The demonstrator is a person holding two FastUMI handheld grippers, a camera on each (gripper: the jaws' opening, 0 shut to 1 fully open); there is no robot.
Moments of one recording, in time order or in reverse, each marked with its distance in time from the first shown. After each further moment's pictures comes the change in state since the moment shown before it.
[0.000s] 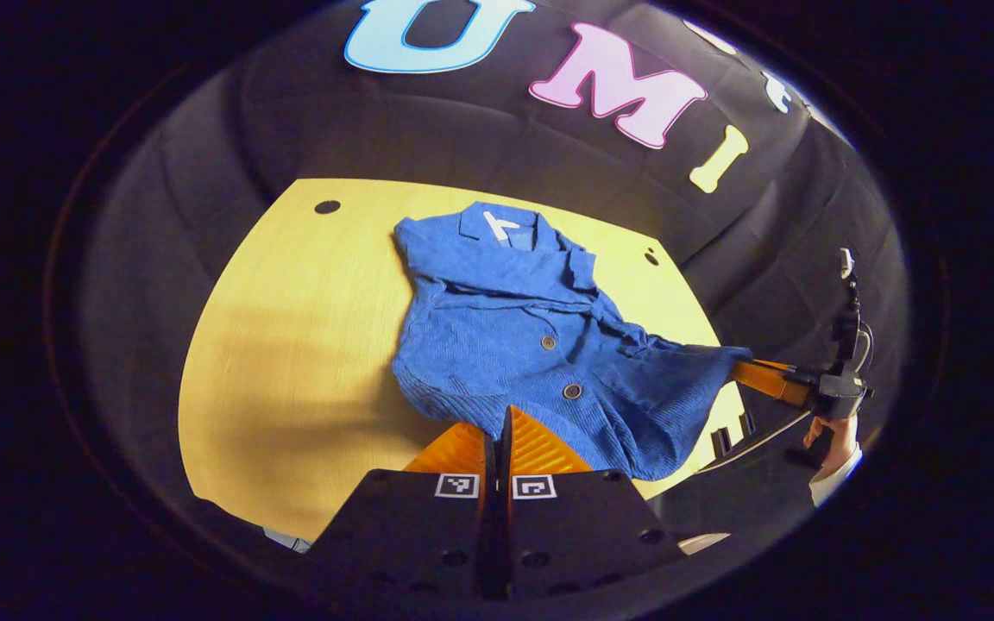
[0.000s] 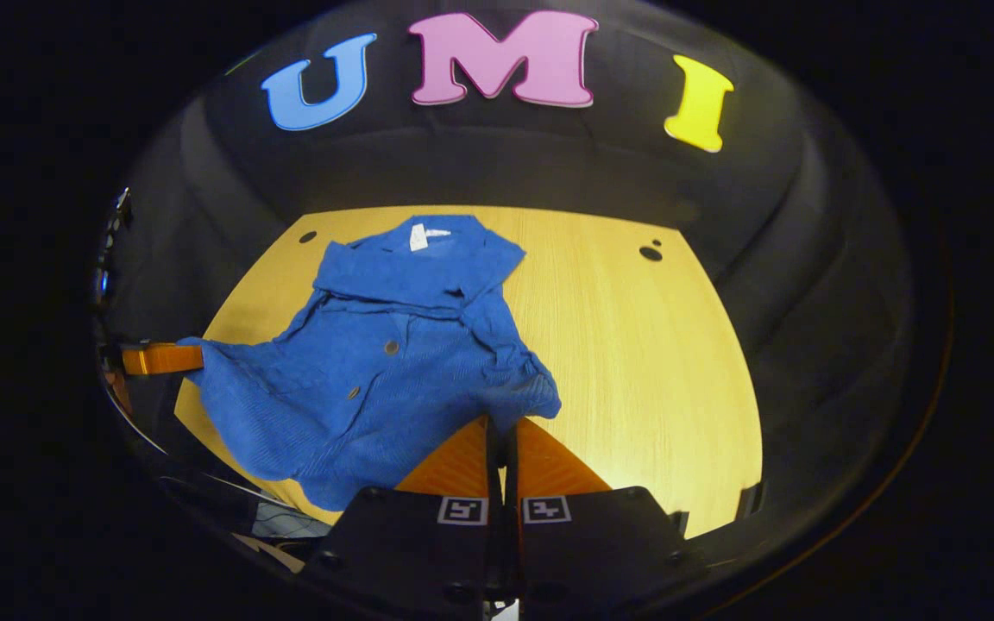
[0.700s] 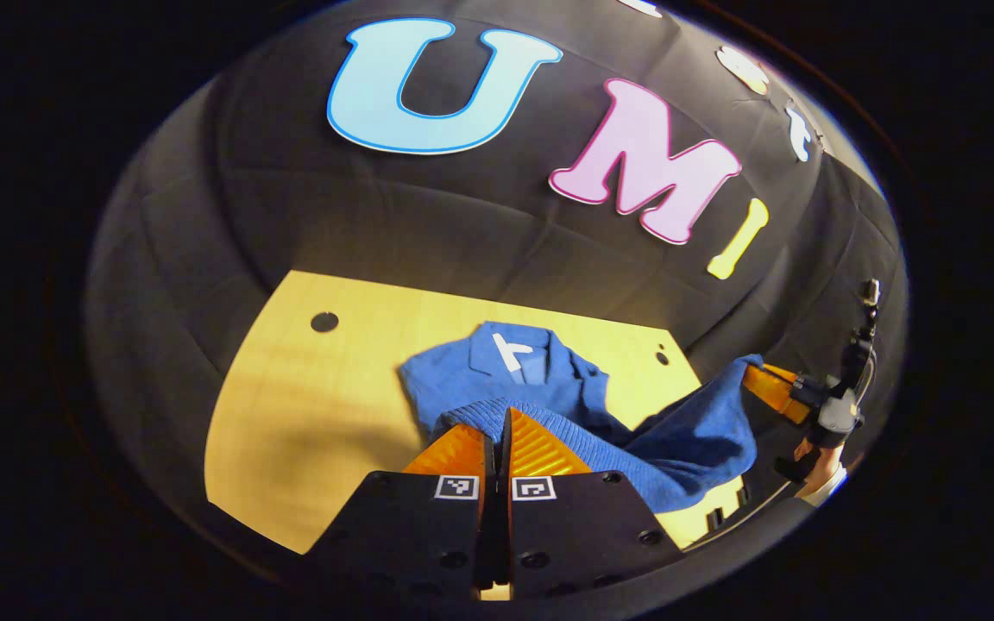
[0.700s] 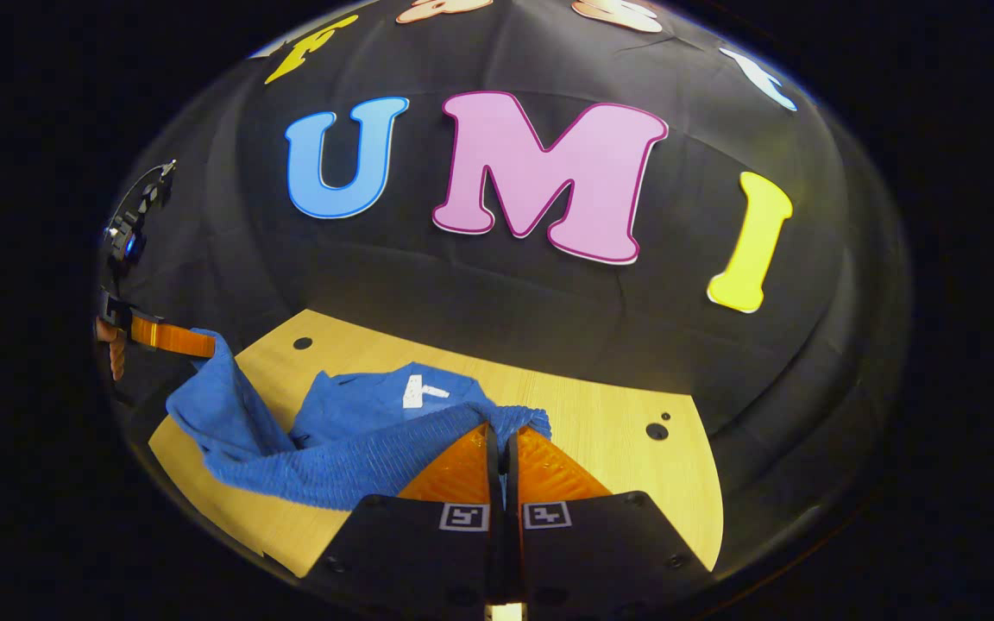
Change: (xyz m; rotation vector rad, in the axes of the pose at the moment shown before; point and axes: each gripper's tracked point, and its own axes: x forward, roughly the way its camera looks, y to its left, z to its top) left arm 0.056 0.048 0.198 0.011 -0.202 0.064; right arm 0.080 0.002 0.217 -0.129 -0.384 0.036
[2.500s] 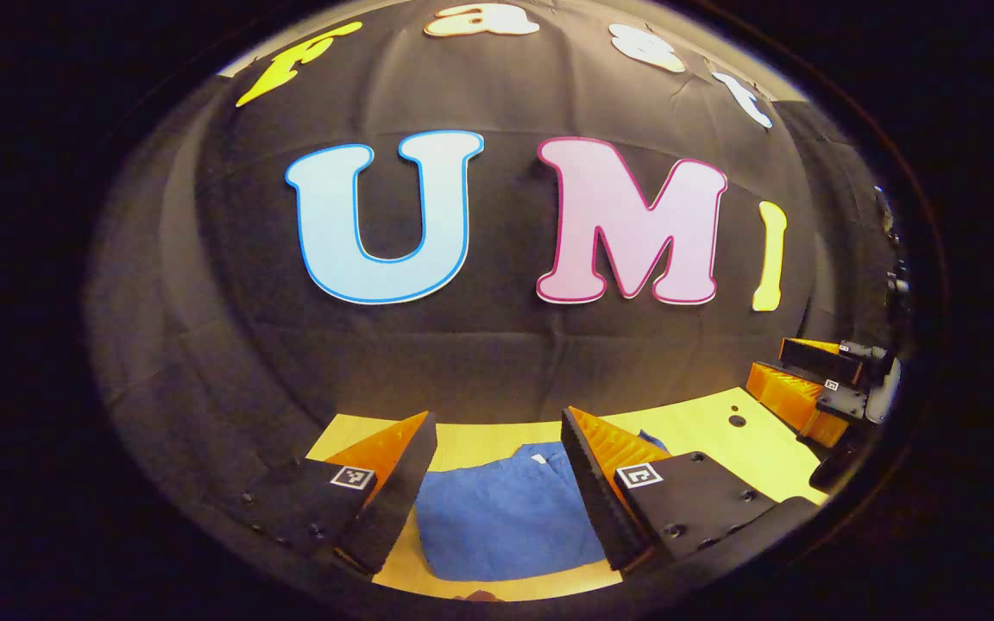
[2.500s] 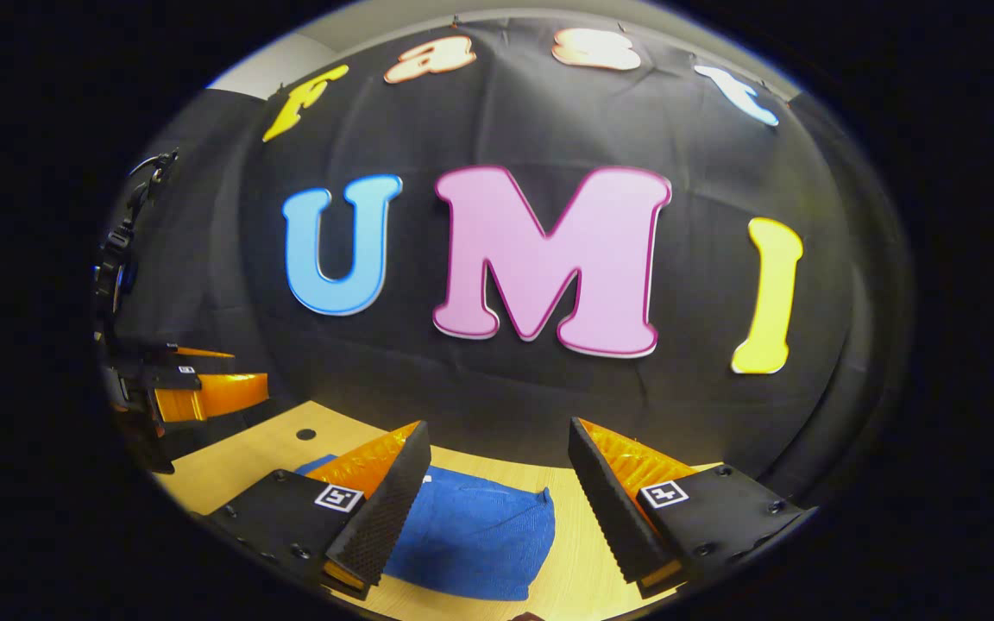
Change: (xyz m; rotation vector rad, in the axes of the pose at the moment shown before) left arm -0.062 -0.127 0.069 0.202 -0.433 0.234; right arm -0.025 0.021 0.074 0.078 -0.370 0.029
